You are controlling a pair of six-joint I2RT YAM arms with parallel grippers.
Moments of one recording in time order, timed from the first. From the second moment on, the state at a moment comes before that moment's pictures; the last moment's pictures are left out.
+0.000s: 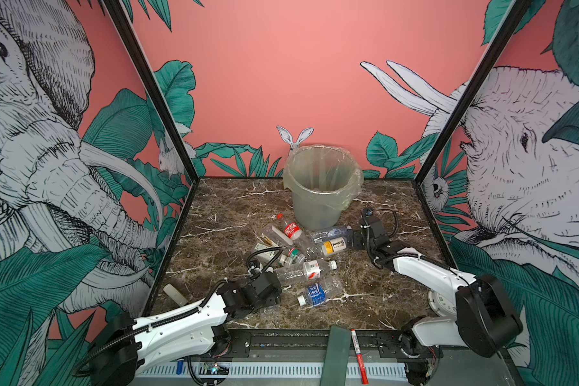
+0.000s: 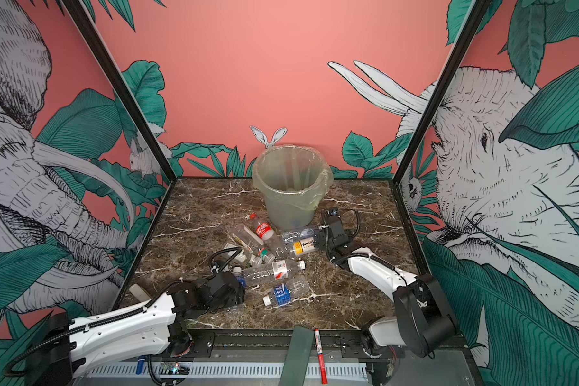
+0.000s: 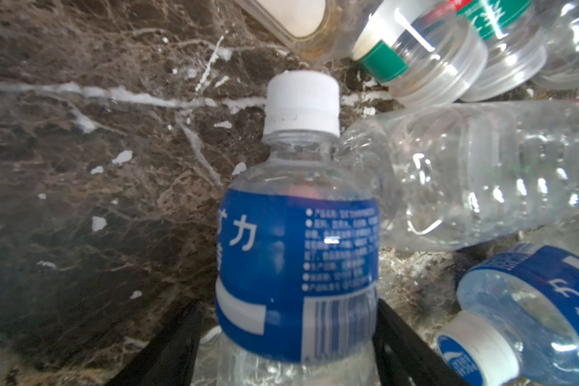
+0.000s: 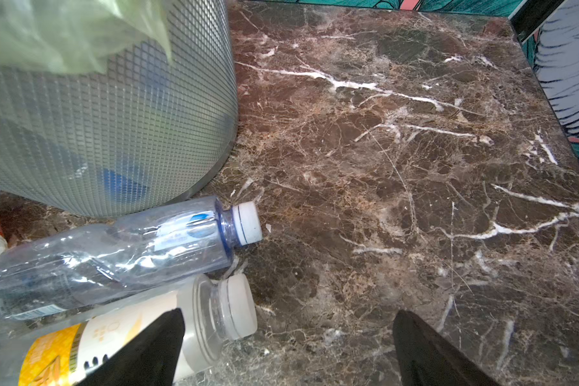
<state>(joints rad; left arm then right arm) -1.03 0.93 0.42 -0.61 -0.25 -1.11 0.48 1.37 0.76 -0.16 0.36 0.29</state>
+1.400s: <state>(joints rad) -1.03 0.70 0.40 -0.67 -0.37 -0.84 0.48 1.38 0.77 -0.16 0.35 0.29</state>
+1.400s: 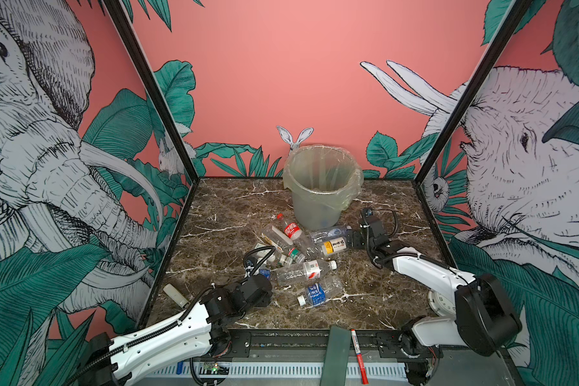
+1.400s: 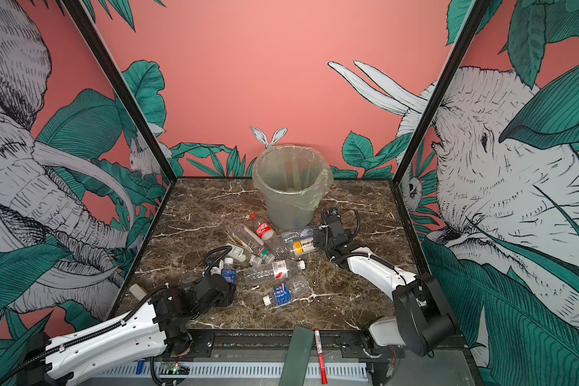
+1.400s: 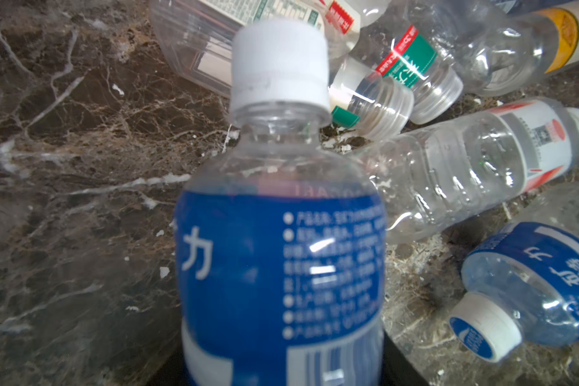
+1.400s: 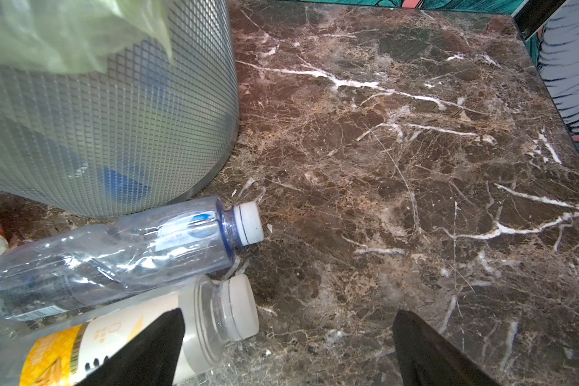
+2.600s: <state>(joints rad) -0.67 1.42 1.53 -0.38 -0.12 -0.13 0.48 1.40 0.79 -0.16 0.32 0.30</state>
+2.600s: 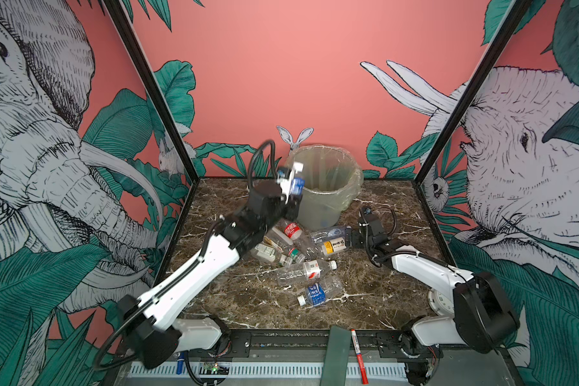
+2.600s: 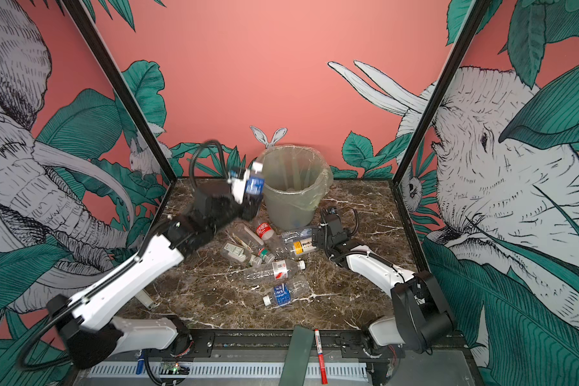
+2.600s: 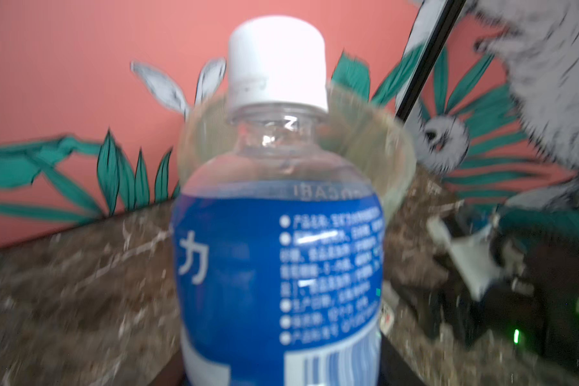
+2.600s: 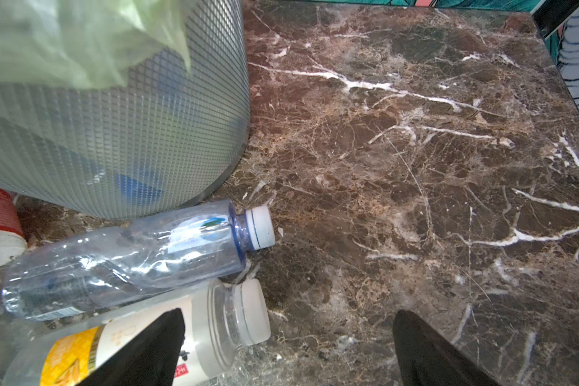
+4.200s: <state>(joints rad) -0.54 1.17 0.74 0.01 -0.02 -0.24 0.82 1.16 0.82 -0.44 0.32 0.48</state>
